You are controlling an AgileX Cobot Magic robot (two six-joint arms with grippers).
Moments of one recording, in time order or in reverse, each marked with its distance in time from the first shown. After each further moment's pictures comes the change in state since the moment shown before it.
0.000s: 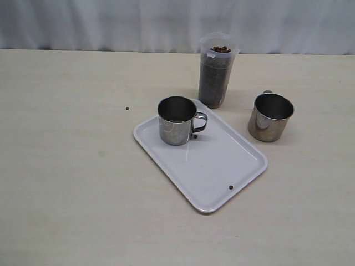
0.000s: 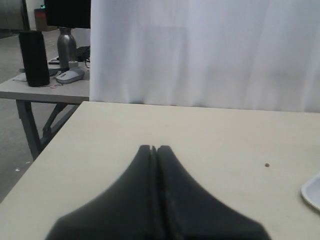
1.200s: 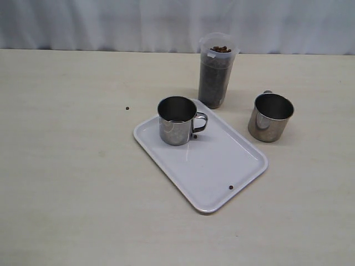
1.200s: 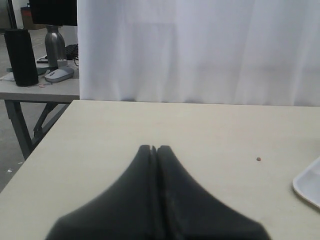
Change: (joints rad) left arm -0.032 0.000 0.000 0.008 0.010 0.000; right arm 0.000 0.000 0.000 0.025 0.000 0.000
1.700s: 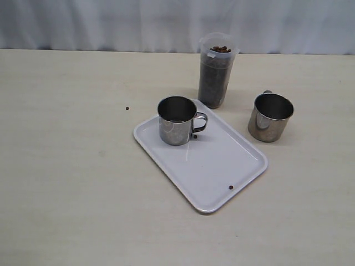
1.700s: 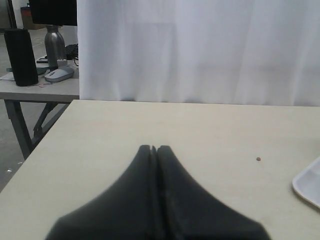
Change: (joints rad) left arm 0.000 0.000 0.000 0.000 0.000 -0.002; right arm 0.000 0.000 0.000 0.000 -0.015 -0.026
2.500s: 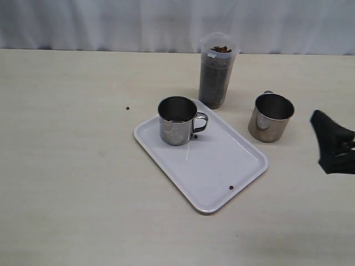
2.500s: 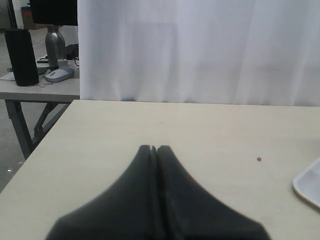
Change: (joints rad) left arm 0.000 0.000 0.000 0.000 0.000 0.000; right arm 0.000 0.932 -0.033 -0.186 -0.838 0.092
